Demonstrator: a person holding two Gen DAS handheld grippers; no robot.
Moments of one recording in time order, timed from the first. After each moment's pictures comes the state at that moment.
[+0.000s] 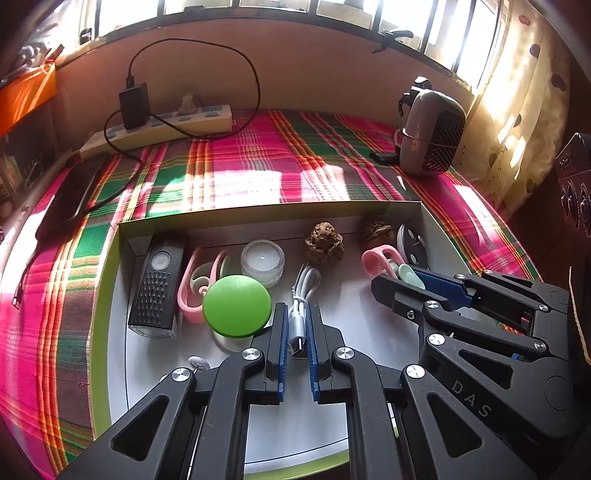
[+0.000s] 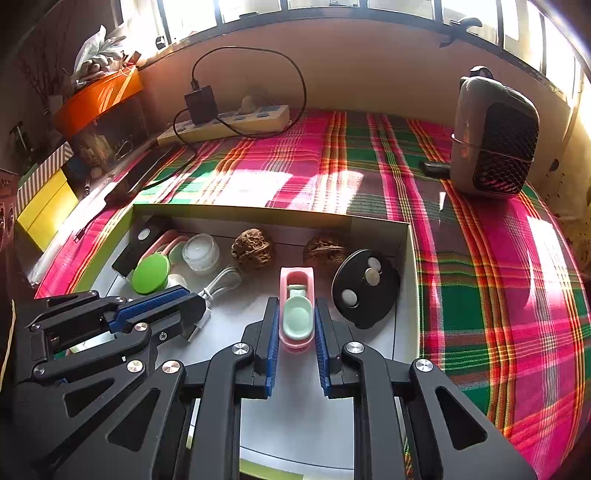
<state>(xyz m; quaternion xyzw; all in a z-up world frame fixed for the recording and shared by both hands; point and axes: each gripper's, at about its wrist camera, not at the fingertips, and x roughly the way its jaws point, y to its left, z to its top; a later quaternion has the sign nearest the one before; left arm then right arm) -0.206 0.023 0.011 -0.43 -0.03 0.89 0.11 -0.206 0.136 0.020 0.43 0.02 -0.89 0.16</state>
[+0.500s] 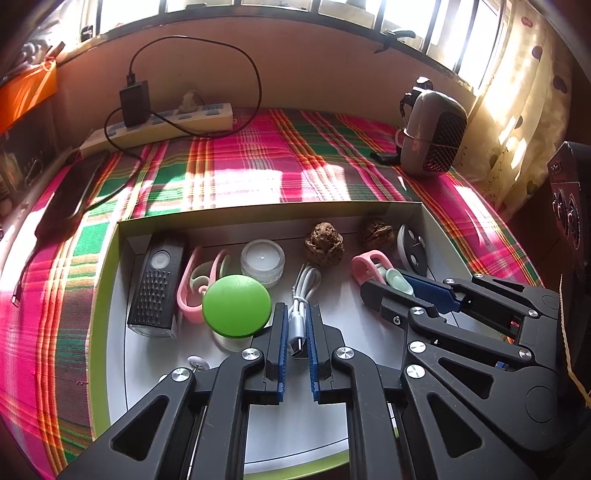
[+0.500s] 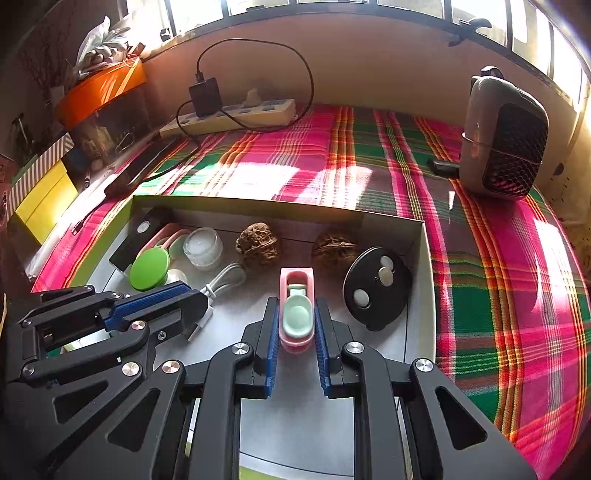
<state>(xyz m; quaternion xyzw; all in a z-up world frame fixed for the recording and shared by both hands) -0.206 0.024 0.010 -0.43 -0.03 0.89 0.11 -0.208 0.130 0.014 0.44 0.03 -0.88 0.16</state>
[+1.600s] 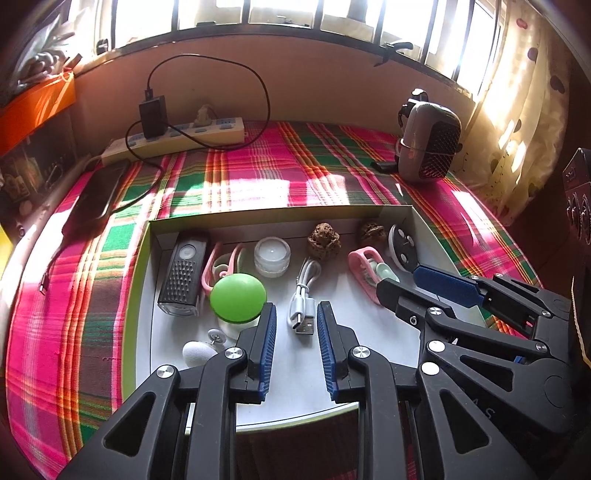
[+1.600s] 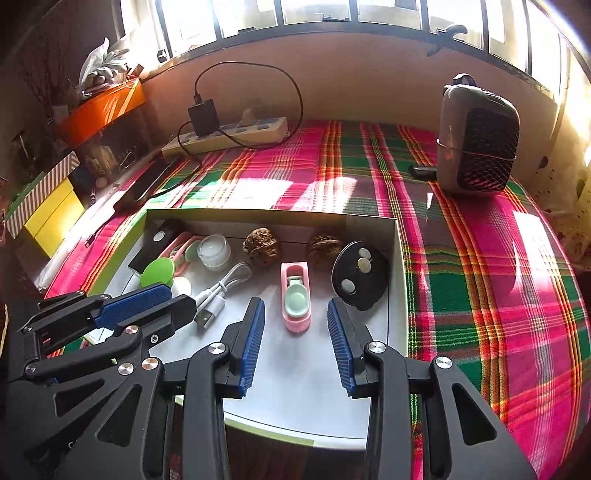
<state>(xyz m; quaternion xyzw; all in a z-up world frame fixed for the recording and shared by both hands) -0.177 0.020 0.028 -0.42 -0.03 0.91 0.08 -0.182 0.140 0.033 0.41 0.01 -0.90 0.15</state>
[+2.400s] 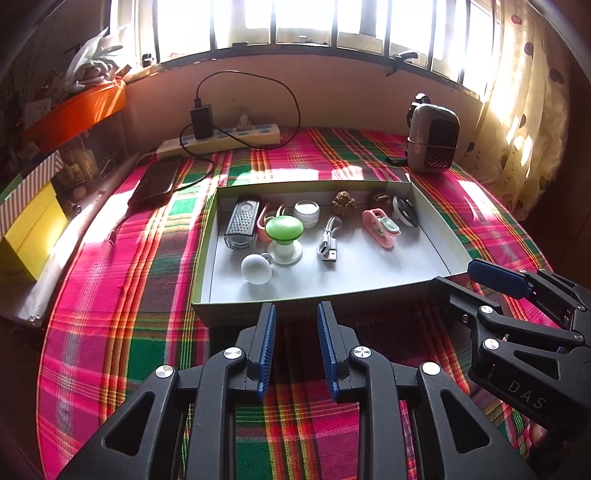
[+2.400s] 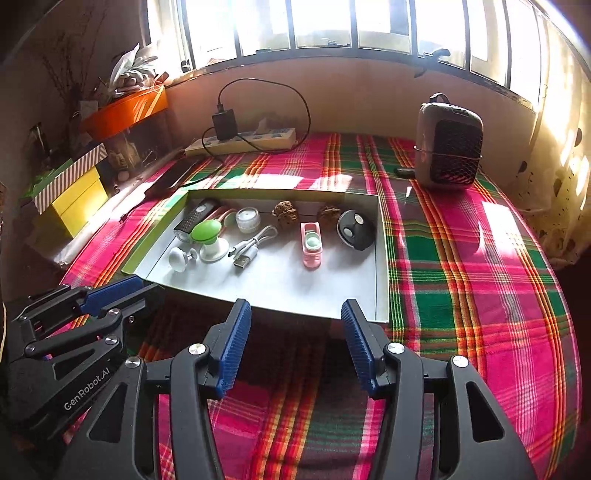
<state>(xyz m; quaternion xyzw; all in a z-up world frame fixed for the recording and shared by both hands) -0.092 0.010 0.037 -0.40 0.00 0.92 0.02 -0.101 0.145 0.049 0.39 0.02 -0.91 0.14</state>
